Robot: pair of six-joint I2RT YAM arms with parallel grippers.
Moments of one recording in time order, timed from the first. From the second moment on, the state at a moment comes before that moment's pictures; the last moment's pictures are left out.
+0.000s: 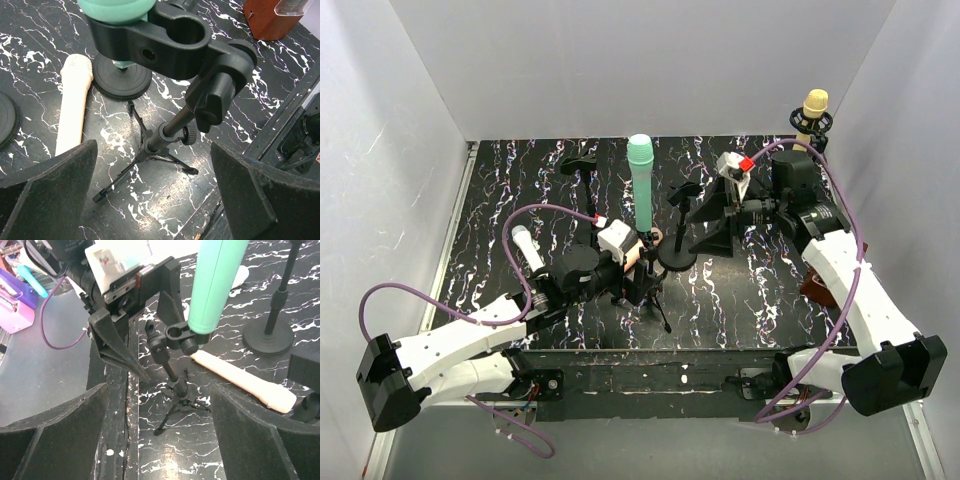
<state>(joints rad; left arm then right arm) -0.96 0.98 0.70 -0.06 -0.10 -0.25 0.32 1.21 1.22 -0.51 -1.24 -0.21</state>
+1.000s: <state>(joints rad) -0.96 0.84 0.61 -0.11 -0.13 -0.33 0.14 0.99 0.74 -0.77 -1.26 -0.72</state>
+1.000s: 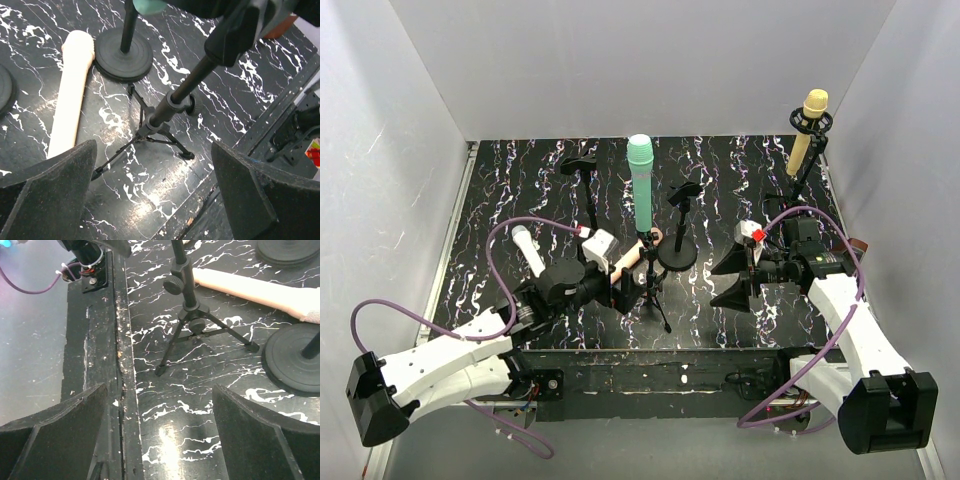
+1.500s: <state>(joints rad) -0.96 0.88 0.48 0.16 0.01 -0.15 0.11 0.99 0.74 -0.78 -1.23 -0.81</state>
